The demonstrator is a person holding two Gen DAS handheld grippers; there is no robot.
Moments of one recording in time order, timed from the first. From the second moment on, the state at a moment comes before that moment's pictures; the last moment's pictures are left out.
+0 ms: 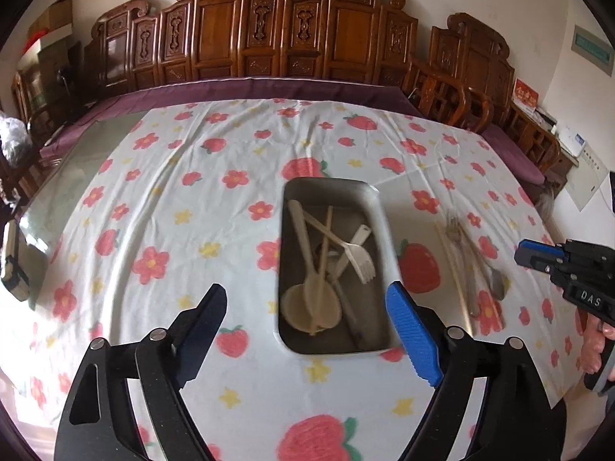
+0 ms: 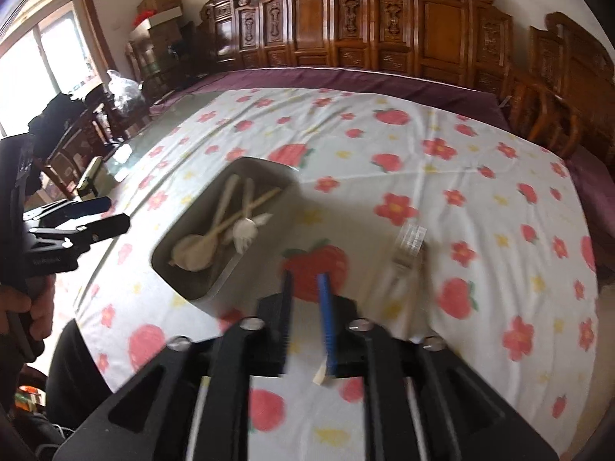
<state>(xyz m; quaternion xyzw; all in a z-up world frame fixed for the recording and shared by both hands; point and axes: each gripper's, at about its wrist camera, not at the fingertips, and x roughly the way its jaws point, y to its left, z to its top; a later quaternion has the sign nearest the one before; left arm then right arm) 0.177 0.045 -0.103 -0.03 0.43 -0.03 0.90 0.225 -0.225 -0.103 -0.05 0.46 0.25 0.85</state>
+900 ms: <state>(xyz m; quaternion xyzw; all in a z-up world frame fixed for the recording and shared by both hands) 0.177 -0.073 -0.139 0.00 0.46 -0.10 0.88 0.258 -0.299 -0.191 -0.03 0.51 0.17 0.84</state>
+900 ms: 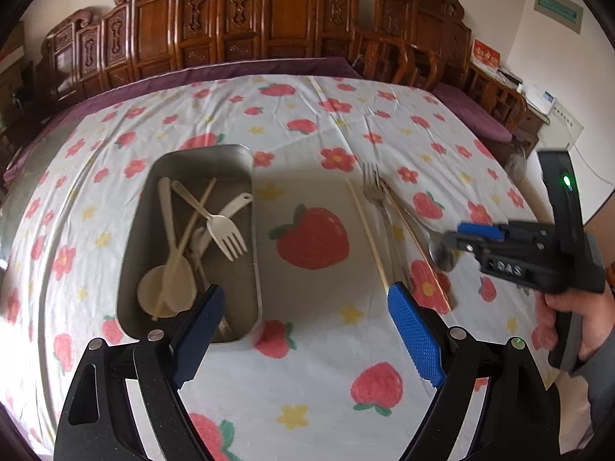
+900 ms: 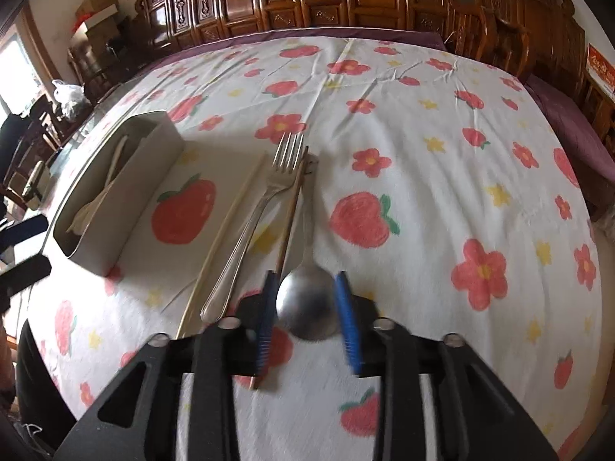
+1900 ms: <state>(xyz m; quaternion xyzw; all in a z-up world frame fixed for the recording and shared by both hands) 0.179 -0.113 -0.172 0.04 0.49 -0.12 0.86 0.250 -0.317 -0.207 -0.05 0.52 0.12 0.84</state>
